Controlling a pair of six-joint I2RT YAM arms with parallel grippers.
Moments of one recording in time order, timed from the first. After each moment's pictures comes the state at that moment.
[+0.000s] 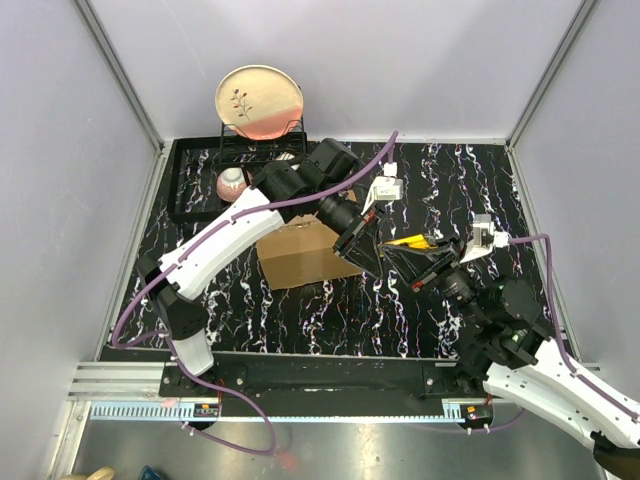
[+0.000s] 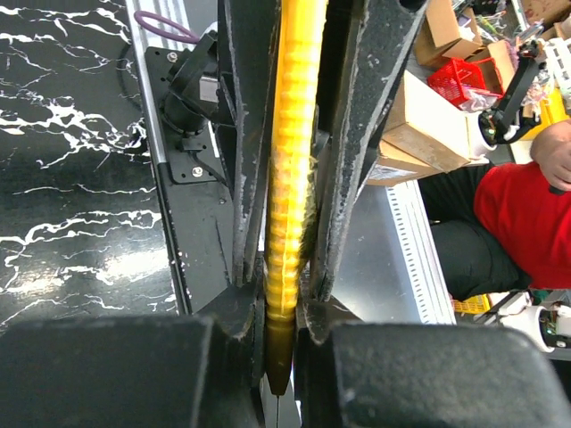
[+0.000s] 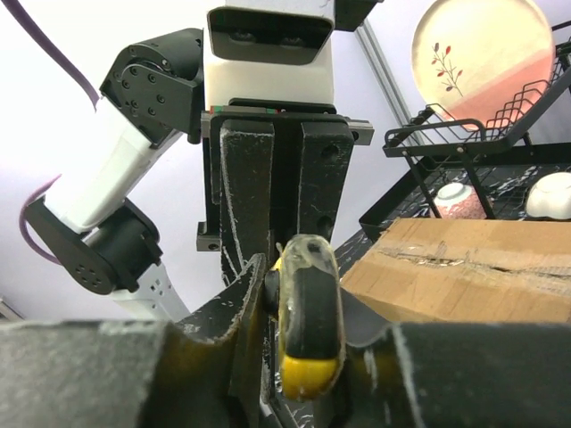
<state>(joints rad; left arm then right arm) -0.87 1.76 1.97 -1.06 1.13 0.13 0.88 0.47 0.57 0.30 0.02 0.58</state>
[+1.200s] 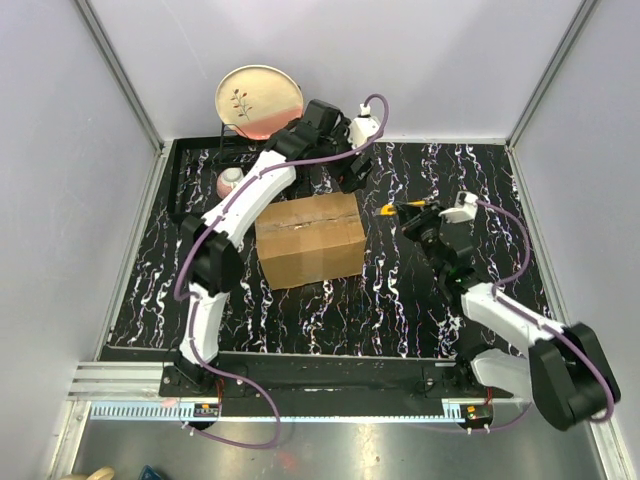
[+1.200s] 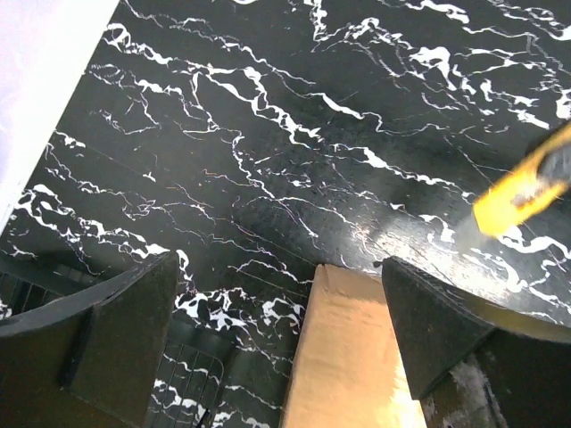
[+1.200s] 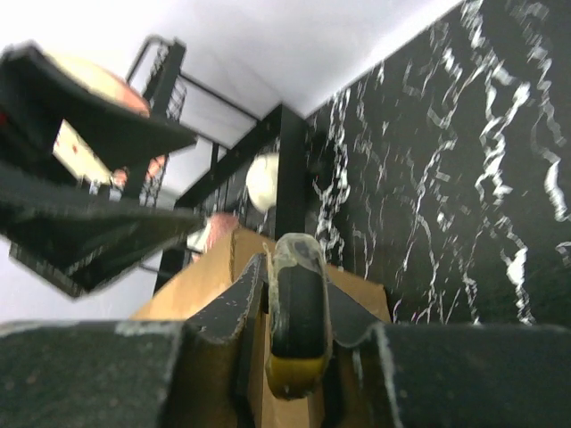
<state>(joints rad) -0.59 2.08 2.18 -0.77 0.40 0.40 0.41 1.09 0.47 0.62 0.22 0.88</state>
